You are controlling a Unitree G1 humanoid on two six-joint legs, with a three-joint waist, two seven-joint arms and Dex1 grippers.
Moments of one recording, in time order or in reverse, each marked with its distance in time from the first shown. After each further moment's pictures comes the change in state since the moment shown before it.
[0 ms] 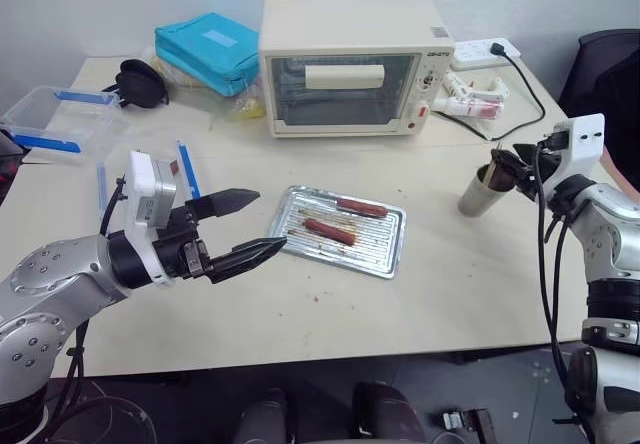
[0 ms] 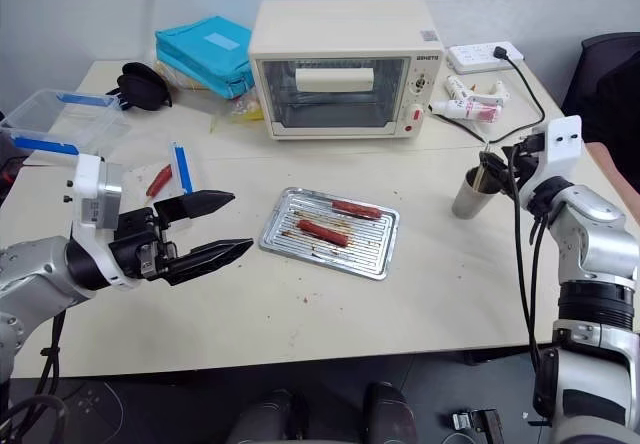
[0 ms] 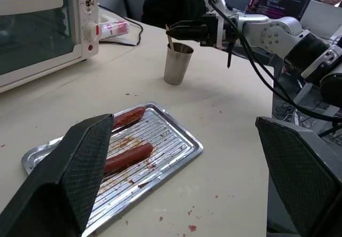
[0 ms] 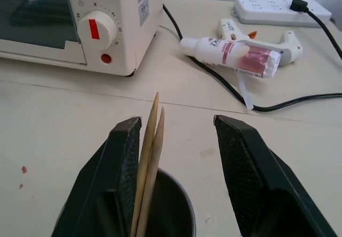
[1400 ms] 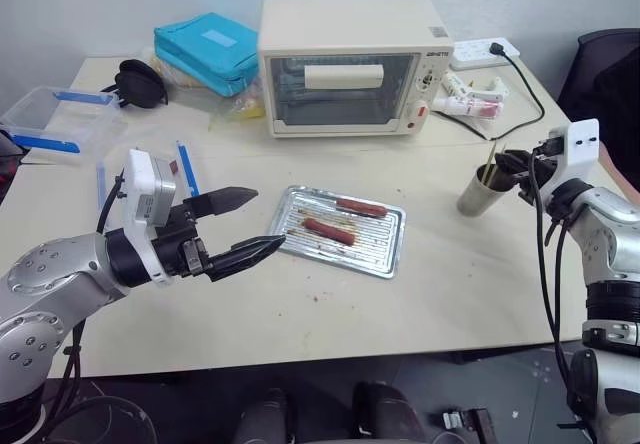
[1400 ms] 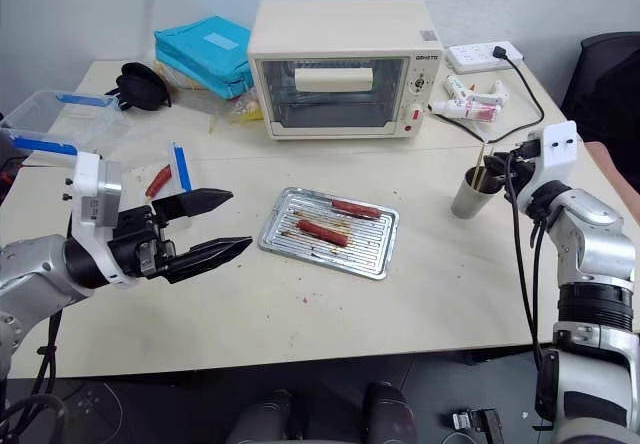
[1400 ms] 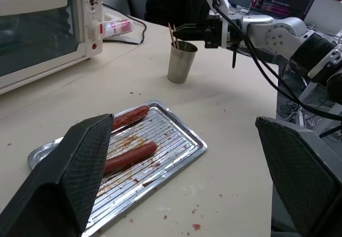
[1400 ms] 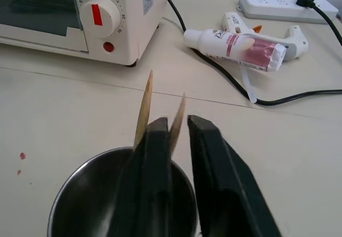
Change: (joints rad) left arm -0.002 0.013 0.002 0.001 0.000 0.000 0.008; right arm 0.005 -0.005 0.019 0.013 -0.001 -0.026 0.037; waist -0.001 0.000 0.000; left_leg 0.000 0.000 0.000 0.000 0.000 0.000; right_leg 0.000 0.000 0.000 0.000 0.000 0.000
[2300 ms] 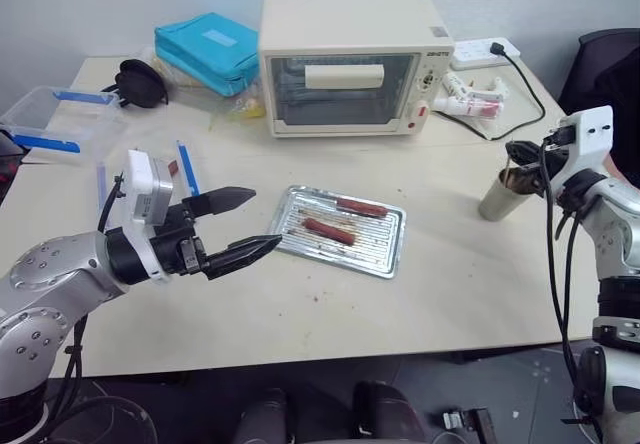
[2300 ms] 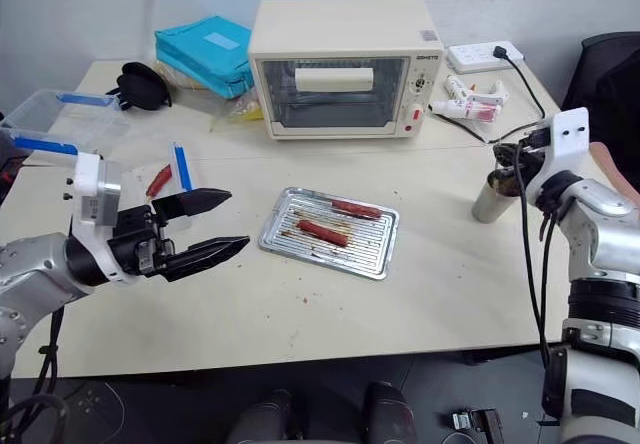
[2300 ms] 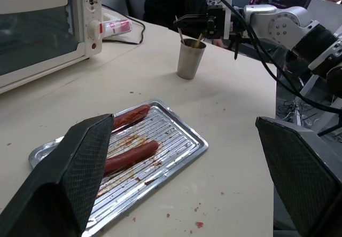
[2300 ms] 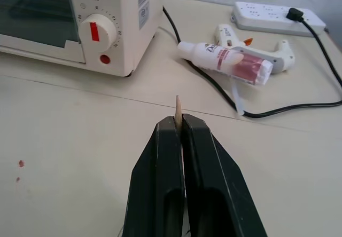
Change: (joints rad) left arm -0.018 -0.010 -0.026 0.047 0.043 -0.025 -0.061; right arm -0.004 -0.068 -0.032 -0.054 0.007 0.069 -0.005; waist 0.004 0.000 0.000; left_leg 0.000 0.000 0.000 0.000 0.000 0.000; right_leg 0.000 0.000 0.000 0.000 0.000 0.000
